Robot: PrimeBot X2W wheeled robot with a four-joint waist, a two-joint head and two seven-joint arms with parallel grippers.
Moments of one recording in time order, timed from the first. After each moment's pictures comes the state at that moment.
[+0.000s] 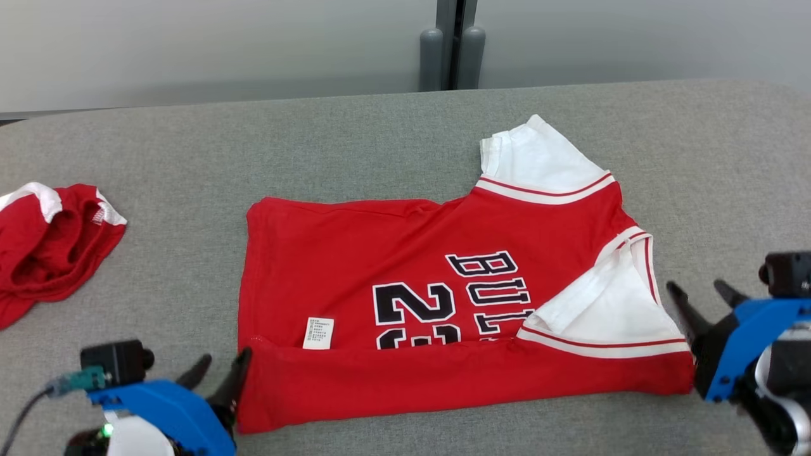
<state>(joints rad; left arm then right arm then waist) 0.08 0.38 -0.26 -0.08 -0.82 0.13 0.38 -0.08 -0.09 -0.20 -0.11 0.21 0.13 0.67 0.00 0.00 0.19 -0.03</state>
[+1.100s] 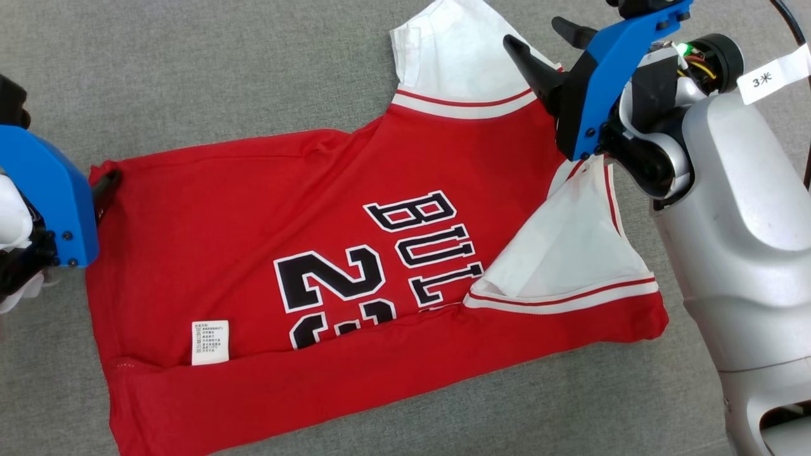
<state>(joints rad) -0.64 0.69 -0.35 0.16 -0.72 0.03 0.90 -0.99 -0.15 0.28 0.50 0.41 0.13 0.52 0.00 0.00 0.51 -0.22</state>
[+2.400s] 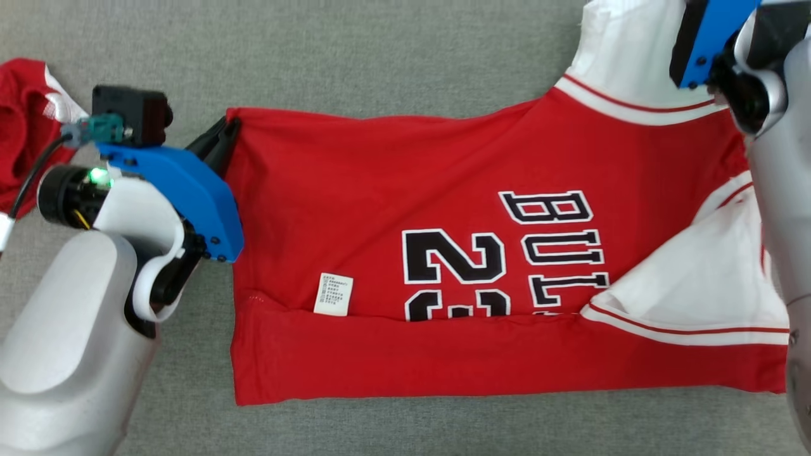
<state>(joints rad) -0.67 0.42 -0.44 0.22 -0.61 -0.01 0.44 -1.22 -0.23 0.10 0.93 0.17 0.13 0.32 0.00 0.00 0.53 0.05</state>
